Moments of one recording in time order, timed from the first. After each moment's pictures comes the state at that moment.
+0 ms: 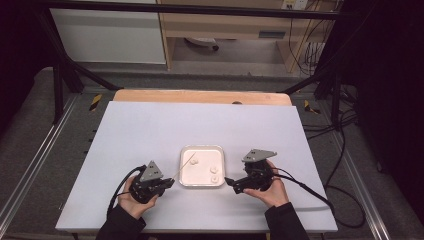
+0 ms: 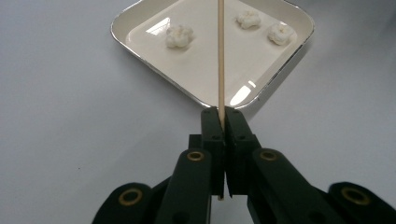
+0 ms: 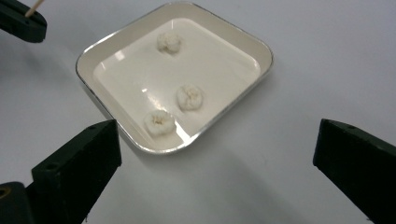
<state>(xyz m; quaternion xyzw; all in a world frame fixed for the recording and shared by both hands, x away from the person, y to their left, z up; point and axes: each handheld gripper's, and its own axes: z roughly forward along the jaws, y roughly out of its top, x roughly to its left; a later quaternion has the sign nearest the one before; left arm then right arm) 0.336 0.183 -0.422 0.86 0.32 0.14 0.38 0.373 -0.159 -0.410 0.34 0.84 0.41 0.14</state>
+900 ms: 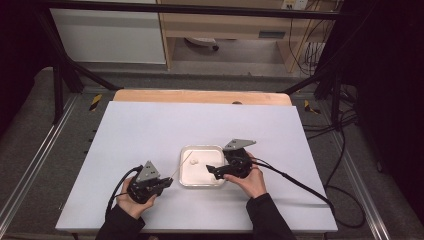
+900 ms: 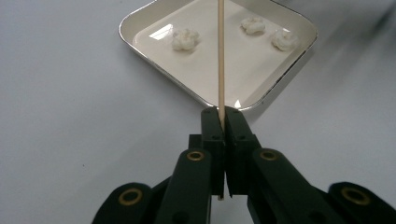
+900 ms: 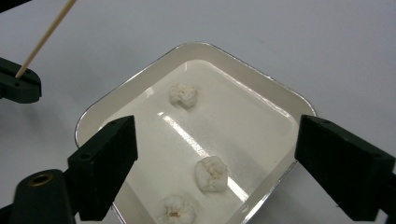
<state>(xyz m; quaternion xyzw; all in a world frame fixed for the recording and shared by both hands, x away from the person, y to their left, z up) 0.336 0.189 -0.424 0.84 0.33 0.14 0.40 0.410 -0.111 -0.420 0.35 0.83 0.43 0.11</state>
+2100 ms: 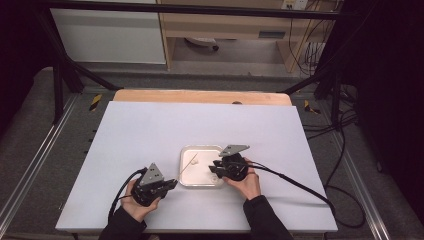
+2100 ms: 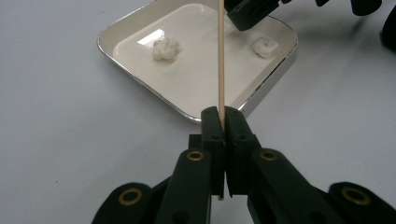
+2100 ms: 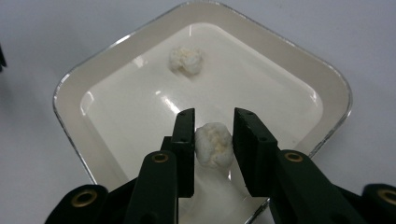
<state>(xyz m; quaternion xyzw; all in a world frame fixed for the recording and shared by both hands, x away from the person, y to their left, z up) 0.330 0.178 -0.425 0.84 0.31 0.14 0.42 0.408 -0.106 -0.439 0.33 0.84 0.41 0.10</state>
